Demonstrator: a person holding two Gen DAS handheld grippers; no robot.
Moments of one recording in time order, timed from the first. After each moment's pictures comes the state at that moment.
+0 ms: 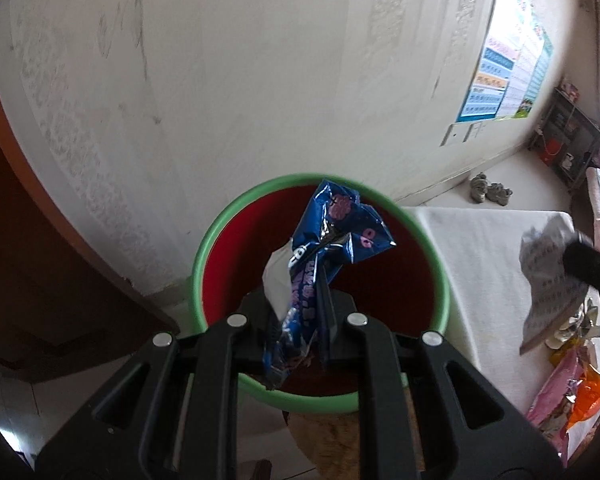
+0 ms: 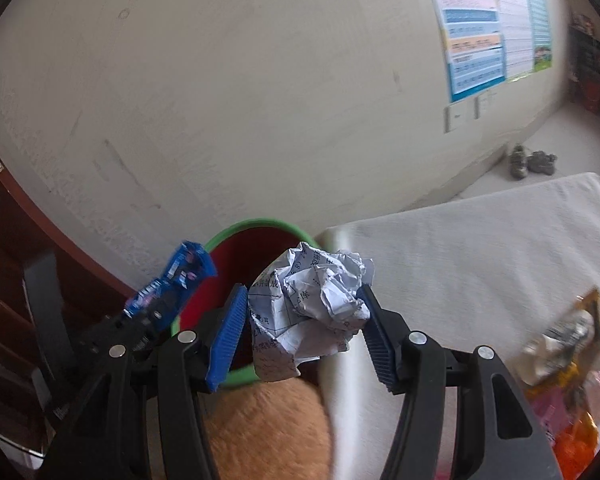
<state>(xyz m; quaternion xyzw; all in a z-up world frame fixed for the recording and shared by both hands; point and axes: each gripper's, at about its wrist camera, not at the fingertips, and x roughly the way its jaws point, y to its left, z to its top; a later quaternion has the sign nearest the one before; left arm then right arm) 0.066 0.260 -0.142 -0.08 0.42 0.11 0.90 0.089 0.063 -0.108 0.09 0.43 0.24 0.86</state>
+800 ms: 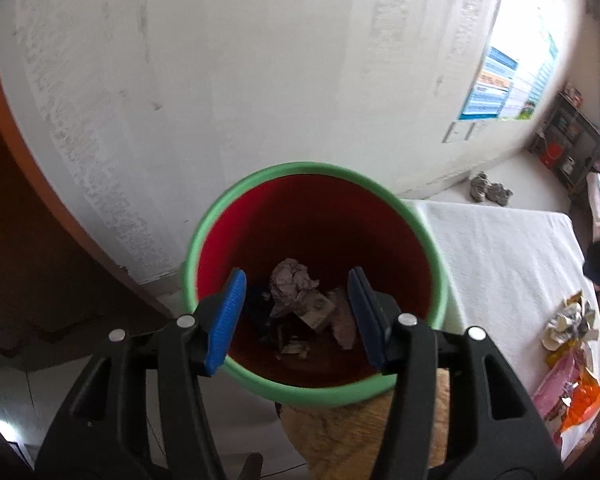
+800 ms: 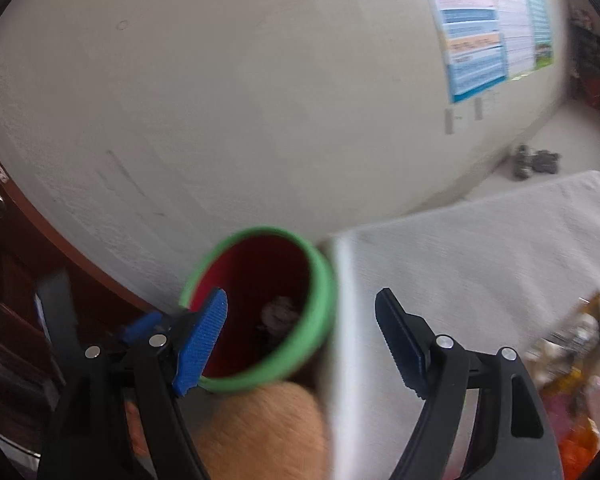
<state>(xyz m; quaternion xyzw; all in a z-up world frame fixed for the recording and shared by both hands) 0.065 0.246 -0.146 -0.08 0.42 0.11 0.90 0.074 0.013 -0.109 0.10 0.42 0.20 0.88</state>
